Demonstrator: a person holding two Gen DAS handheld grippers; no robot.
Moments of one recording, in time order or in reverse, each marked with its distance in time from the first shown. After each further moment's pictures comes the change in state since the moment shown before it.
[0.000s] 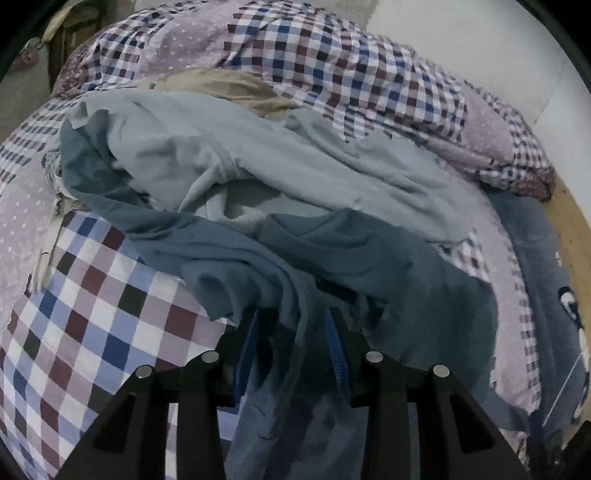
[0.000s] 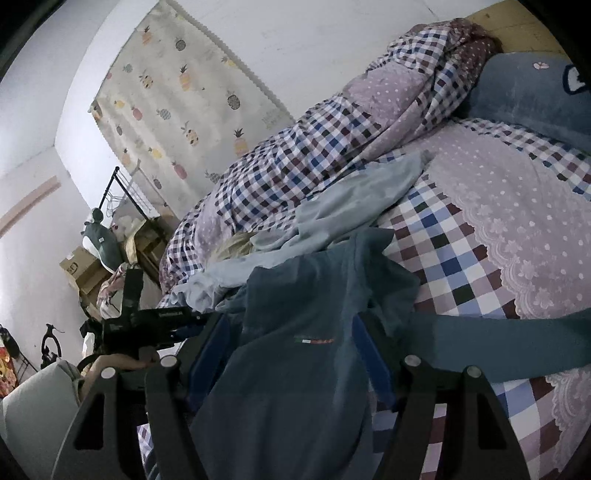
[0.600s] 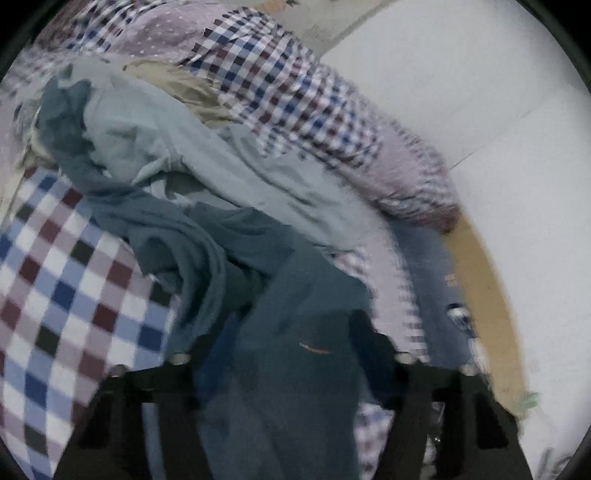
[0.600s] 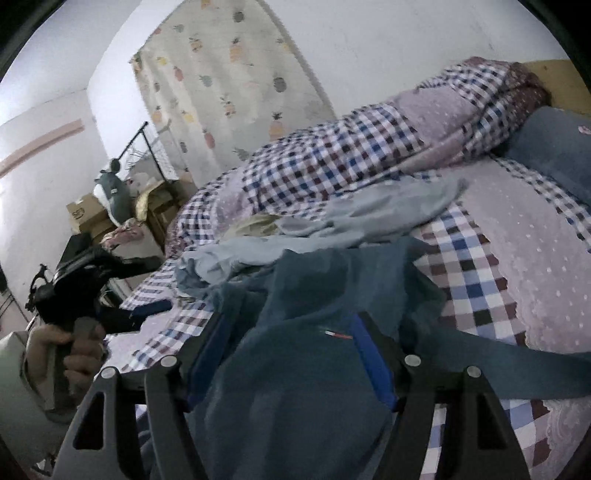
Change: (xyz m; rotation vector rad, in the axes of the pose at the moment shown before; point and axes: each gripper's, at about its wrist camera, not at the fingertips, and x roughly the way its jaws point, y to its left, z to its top) left arm -0.056 0.000 -0.021 -0.083 -0.022 -0.365; right arm 0.009 0.045 -0.017 -0.216 0.037 -0.016
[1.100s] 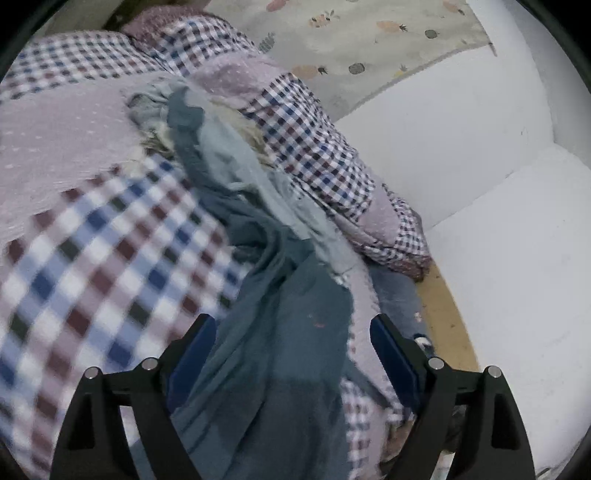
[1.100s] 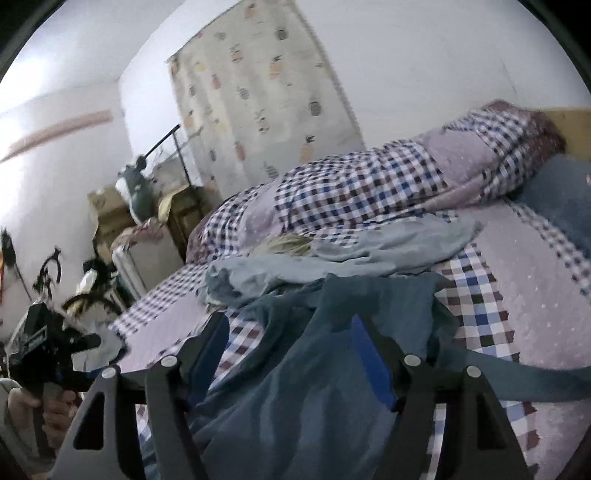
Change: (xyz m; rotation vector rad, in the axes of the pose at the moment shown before) left arm -0.170 0.081 -0.104 -0.193 -0.207 -0.178; right arm -0.047 0.069 0.006 -0.099 -0.081 0.041
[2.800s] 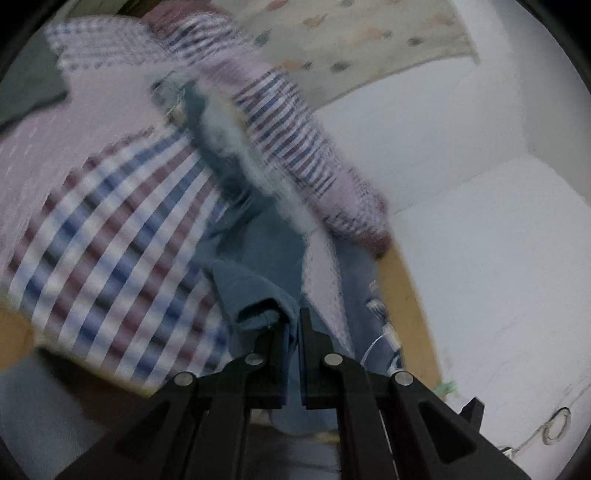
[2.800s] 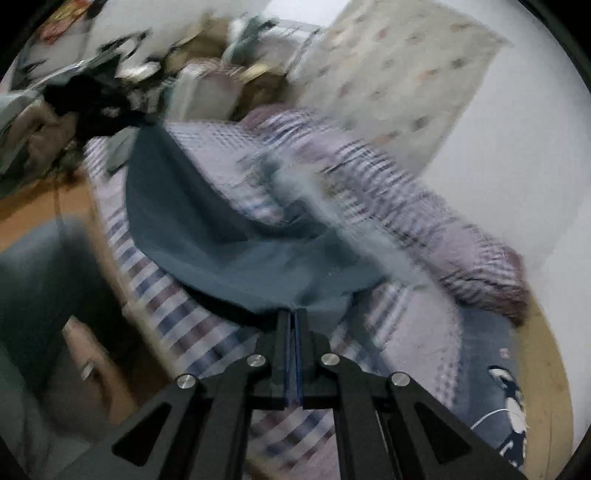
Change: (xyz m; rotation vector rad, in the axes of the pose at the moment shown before) left arm -0.191 -0.026 -0.127 -0.064 0.097 -0.056; right arm -0.238 0.157 -0.071 -0.871 0.408 -0.133
